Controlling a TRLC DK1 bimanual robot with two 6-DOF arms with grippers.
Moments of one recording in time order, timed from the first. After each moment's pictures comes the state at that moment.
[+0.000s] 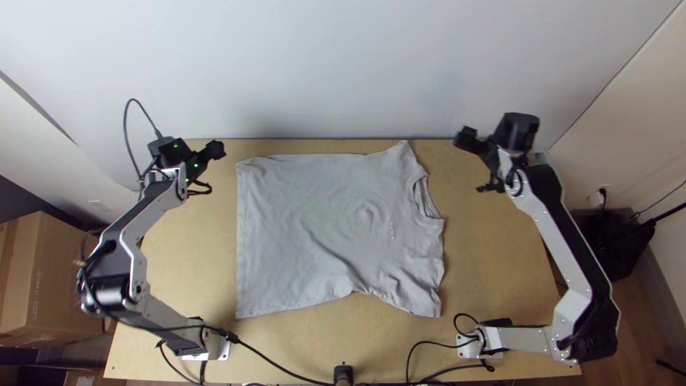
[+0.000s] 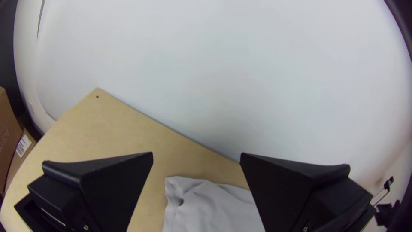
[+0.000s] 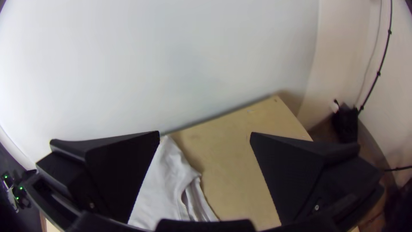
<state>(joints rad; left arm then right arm) 0.18 1.65 1.17 0.13 0.19 -0.45 0.13 1.42 1.40 -0.51 0.20 0.39</state>
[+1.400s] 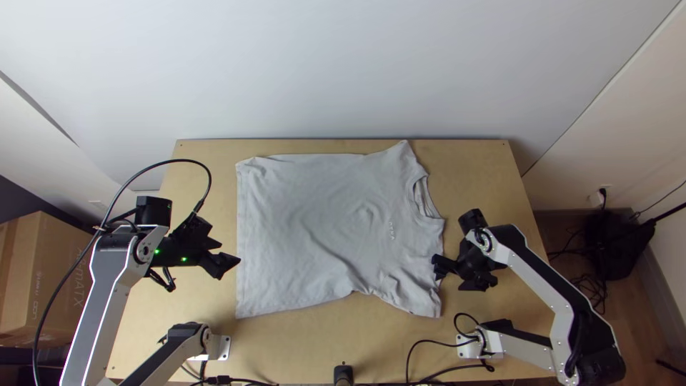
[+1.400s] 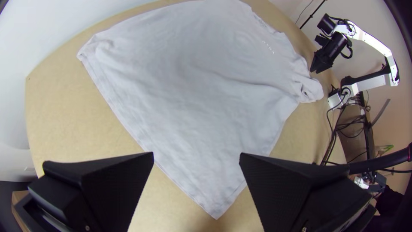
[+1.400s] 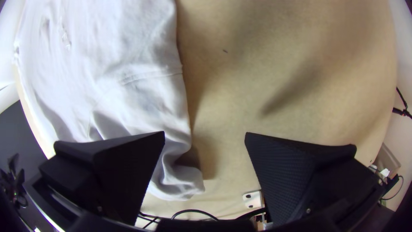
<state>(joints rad) 0.05 0.97 1.04 -1.22 0.40 0.54 0.20 1.30 0.74 -1.07 -0.21 0.50</state>
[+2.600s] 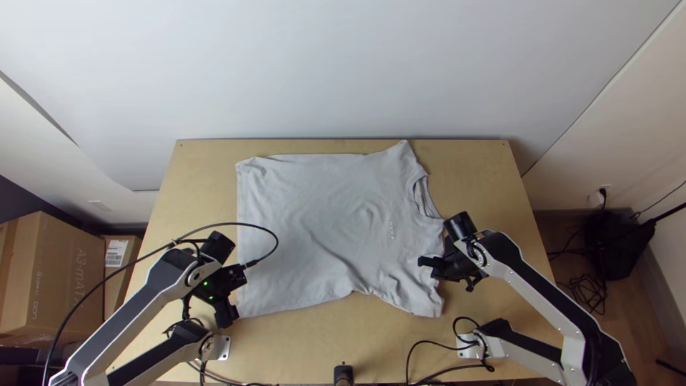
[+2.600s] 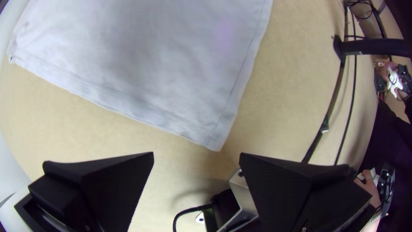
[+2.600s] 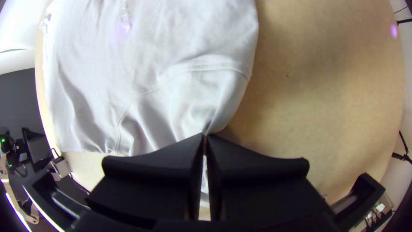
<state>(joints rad) -0.38 0.99 0.74 -1.27 0.04 0.62 0.40 1.18 0.74 -0.95 -0.21 0.54</state>
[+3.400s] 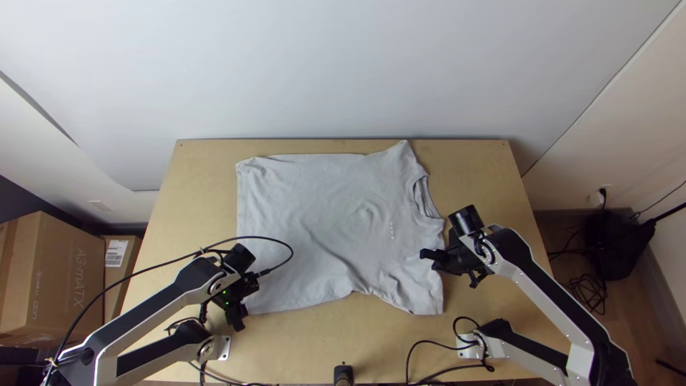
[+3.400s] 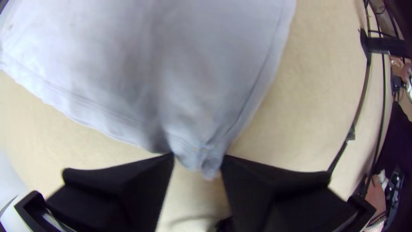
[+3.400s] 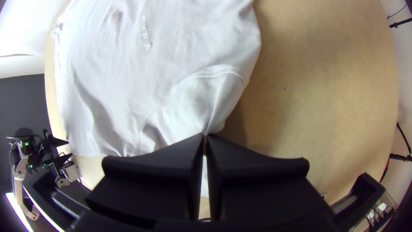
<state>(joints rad) -0.53 1.08 0.58 -1.04 -0.01 0.49 0.39 1.13 0.82 -1.00 -0.20 0.57</state>
